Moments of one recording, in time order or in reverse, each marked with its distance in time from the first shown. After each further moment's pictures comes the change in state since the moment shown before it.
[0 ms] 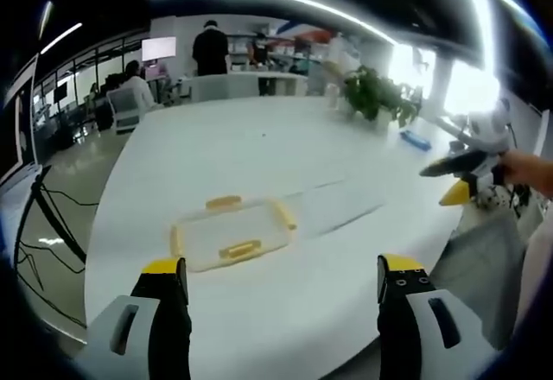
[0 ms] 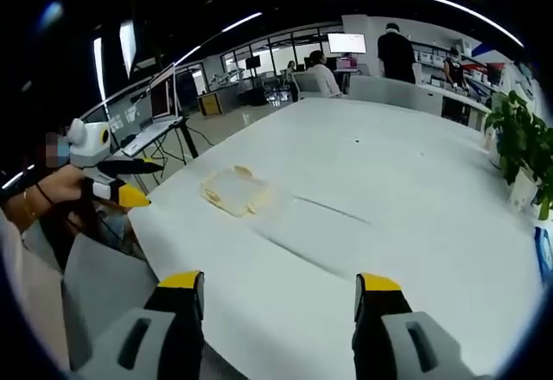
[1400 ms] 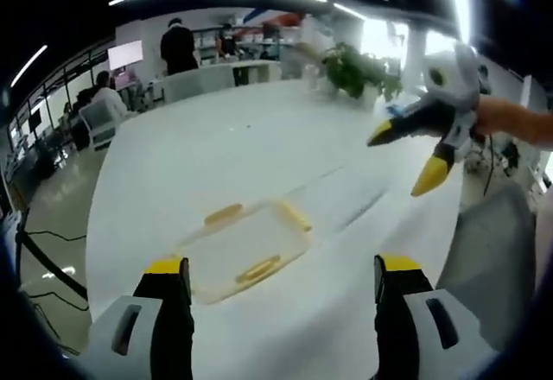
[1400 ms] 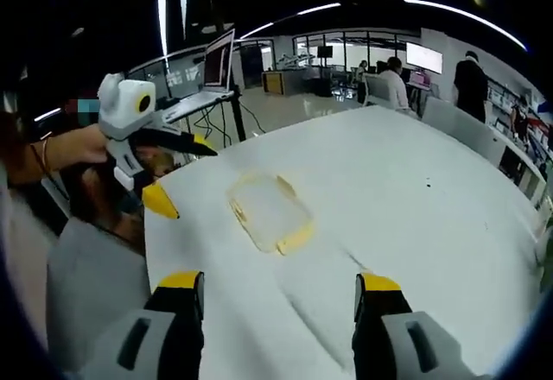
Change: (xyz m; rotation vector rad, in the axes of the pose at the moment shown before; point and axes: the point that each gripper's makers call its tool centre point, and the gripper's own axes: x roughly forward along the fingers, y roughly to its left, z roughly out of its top) left arm 0.040 0.025 0.009 0.144 0.077 -0.084; right arm 0.094 0.032 0.061 -0.305 0.082 0.218
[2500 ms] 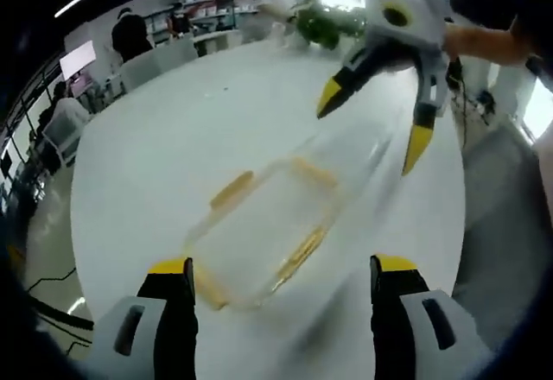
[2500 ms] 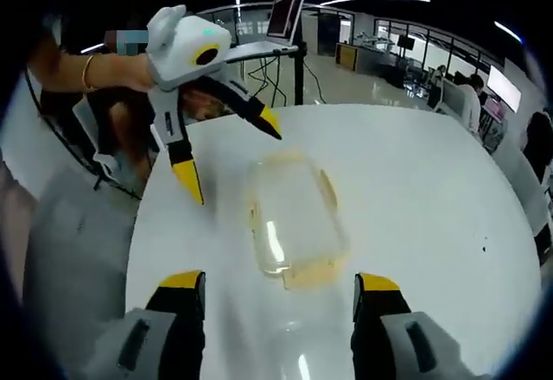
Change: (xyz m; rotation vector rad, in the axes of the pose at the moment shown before) left arm 0.047 0.047 -0.033 0.203 0.202 -0.137; right arm 0.089 0.004 0.010 -0.313 0.209 0.223
